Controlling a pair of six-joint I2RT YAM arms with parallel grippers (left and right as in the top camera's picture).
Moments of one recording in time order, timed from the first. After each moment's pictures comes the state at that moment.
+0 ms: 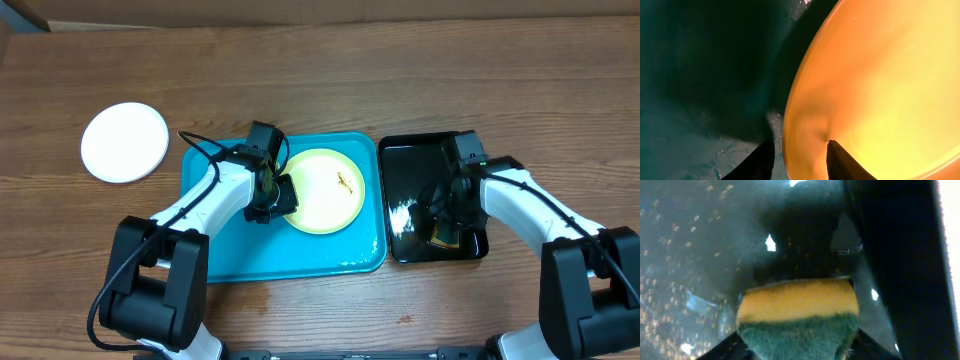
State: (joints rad) left arm -0.29 1.78 1.04 -0.71 0.16 -0.57; right arm 0.20 1.69 0.92 -0.71 0.02 0.56
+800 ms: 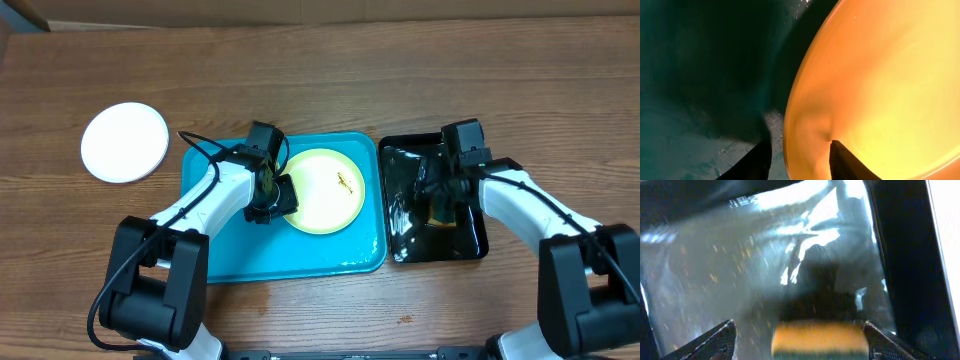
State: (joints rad) left arm -0.29 1.78 1.04 -0.71 0.16 -0.57; right arm 0.20 1.71 0.91 -0.38 0.04 0.38
